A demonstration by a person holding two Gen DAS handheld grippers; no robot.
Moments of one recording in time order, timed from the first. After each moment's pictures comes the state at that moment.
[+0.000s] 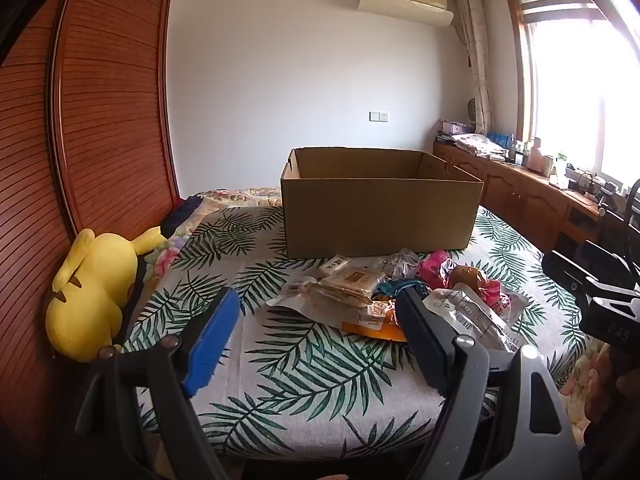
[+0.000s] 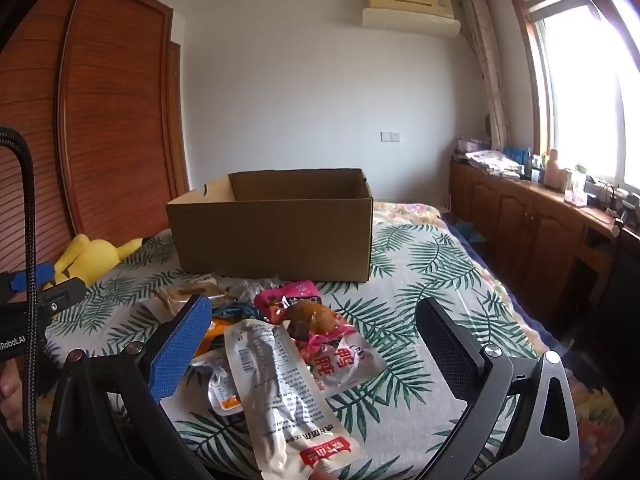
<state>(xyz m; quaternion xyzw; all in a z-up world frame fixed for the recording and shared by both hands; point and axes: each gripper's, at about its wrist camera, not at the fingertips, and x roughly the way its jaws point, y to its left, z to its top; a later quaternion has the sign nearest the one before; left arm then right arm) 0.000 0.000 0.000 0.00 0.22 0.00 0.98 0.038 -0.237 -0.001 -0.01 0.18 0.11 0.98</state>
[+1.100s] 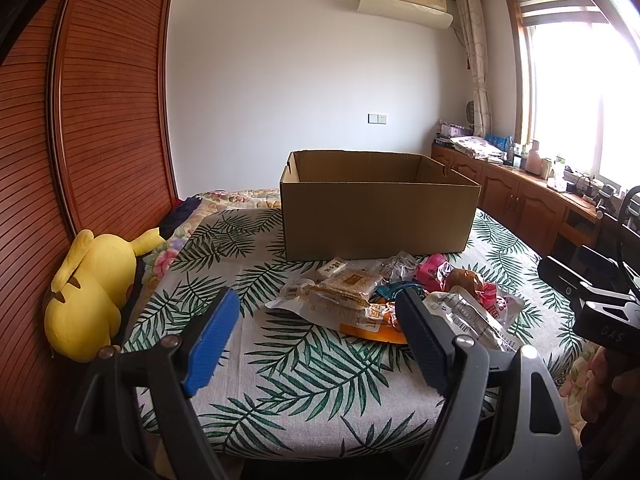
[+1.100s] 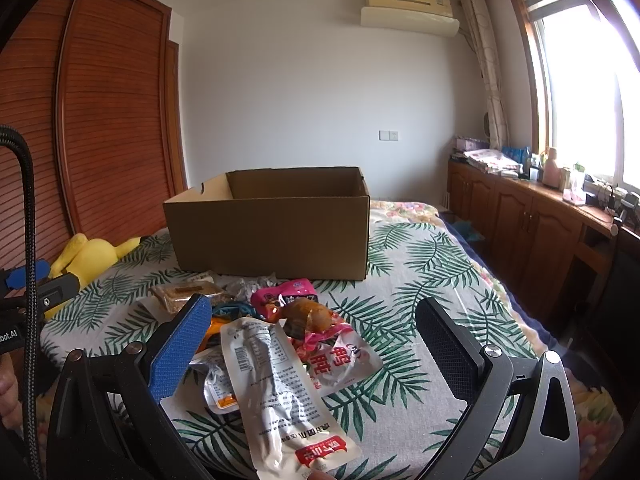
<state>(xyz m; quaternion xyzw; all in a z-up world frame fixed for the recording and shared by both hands) -0.001 0.001 0.004 -0.01 0.22 0.00 0.97 0.041 -0.239 -0.001 -0.01 0.18 0.11 0.98</state>
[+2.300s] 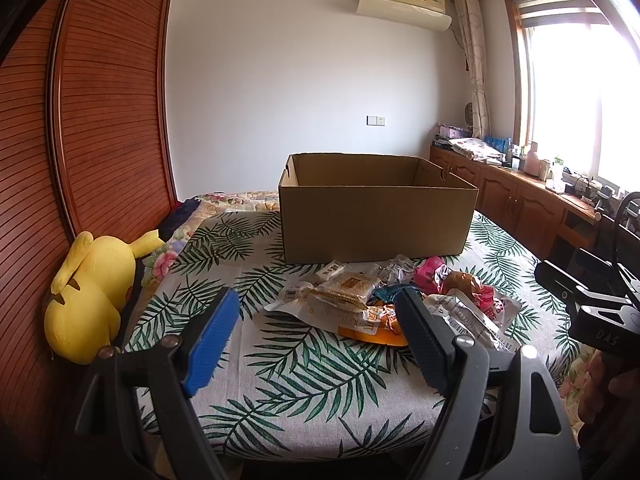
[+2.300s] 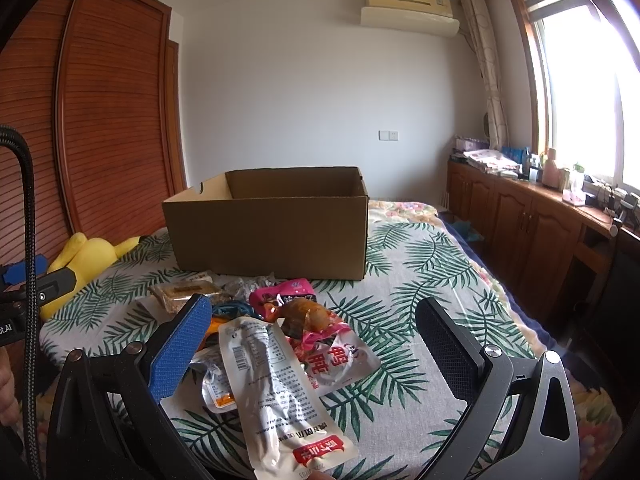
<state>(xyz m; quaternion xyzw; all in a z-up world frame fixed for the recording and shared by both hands) -0.001 0.000 0.008 -0.01 0.22 0.00 0.97 0.040 -0.239 -0.001 -0.01 0.18 0.10 0.98</state>
